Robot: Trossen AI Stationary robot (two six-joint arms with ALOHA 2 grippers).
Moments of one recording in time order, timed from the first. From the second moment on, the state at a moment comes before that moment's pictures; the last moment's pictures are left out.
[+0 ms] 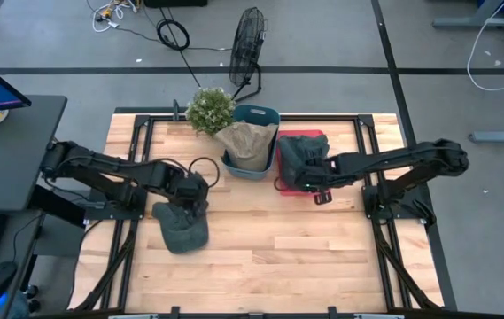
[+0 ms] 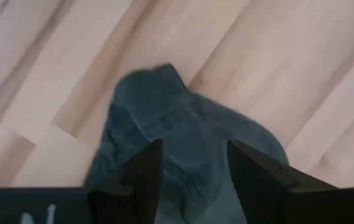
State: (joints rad) left arm -0.17 1.32 1.00 -1.01 -0.07 -0.79; right arm 0.04 1.38 0.99 -0.91 0.43 -0.30
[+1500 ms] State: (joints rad) left arm -0.44 1.62 1.06 -0.79 -0.15 -0.86; right arm 0.23 1.34 0.99 -0.34 0.04 -0.23
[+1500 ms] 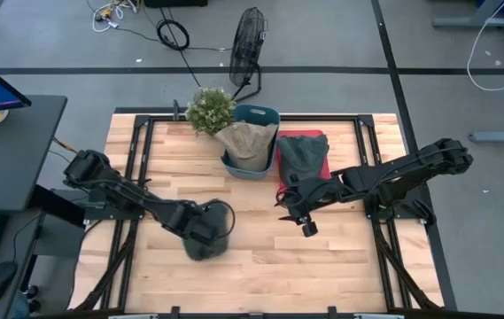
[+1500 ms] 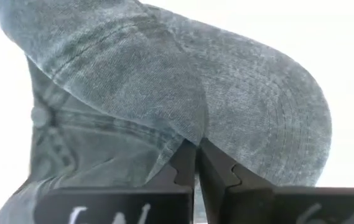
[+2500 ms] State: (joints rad) left arm -0.33 1.74 1.20 -0.56 -0.41 -0.11; right arm 0.14 1.69 0.99 0.17 -0.08 -0.40
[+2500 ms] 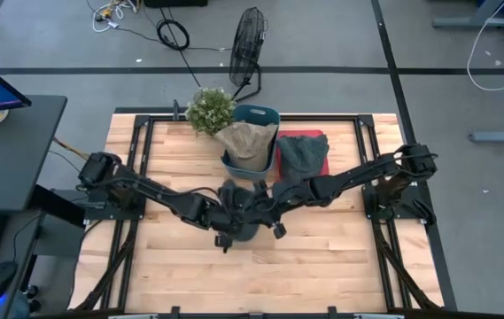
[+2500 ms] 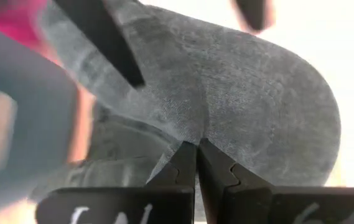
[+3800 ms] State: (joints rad) left arm -0.36 1.77 1.20 -0.39 -0.65 0.09; right arm 0.02 1.70 0.99 0.00 -0.28 -0.14
